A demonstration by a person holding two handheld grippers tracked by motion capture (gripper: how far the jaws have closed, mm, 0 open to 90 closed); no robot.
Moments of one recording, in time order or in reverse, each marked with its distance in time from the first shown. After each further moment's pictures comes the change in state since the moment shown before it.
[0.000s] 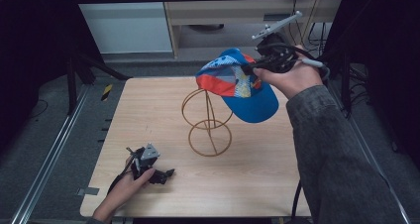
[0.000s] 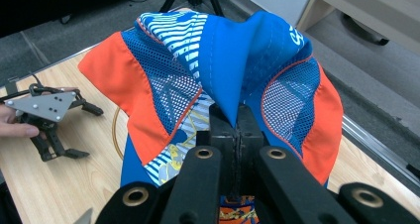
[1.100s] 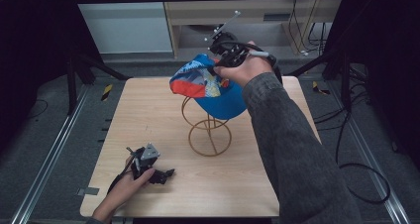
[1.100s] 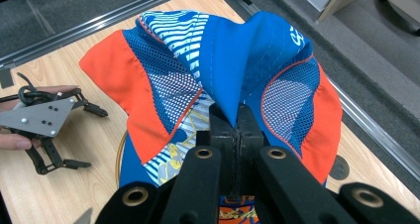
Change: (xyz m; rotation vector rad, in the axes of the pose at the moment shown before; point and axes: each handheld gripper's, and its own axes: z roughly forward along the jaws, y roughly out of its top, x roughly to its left) left arm 0.001 0.000 0.000 0.002 -0.004 0.005; right arm 0.025 0.045 0.083 0.129 0.051 -0.062
